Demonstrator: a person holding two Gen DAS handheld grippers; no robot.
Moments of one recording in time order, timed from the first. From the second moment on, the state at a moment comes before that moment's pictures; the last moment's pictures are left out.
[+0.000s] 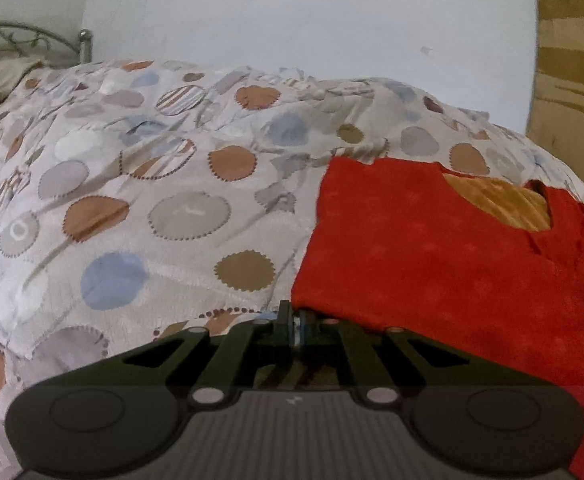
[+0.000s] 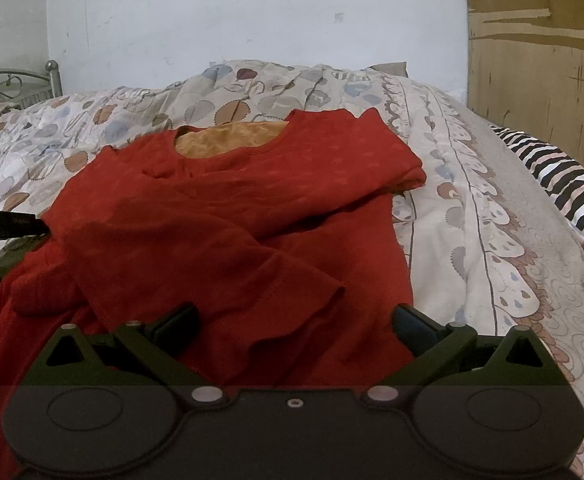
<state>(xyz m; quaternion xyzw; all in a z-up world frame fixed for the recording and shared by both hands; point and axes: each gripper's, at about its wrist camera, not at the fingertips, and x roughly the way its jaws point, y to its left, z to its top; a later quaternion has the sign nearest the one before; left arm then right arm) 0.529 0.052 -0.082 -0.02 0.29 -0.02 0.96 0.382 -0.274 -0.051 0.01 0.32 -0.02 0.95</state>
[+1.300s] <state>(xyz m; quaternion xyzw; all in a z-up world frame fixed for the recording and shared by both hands) 0.344 0.085 -0.039 -0.17 0.39 -0.09 0.90 0.331 -0.351 -0.014 0.10 0.33 -0.04 0.94</state>
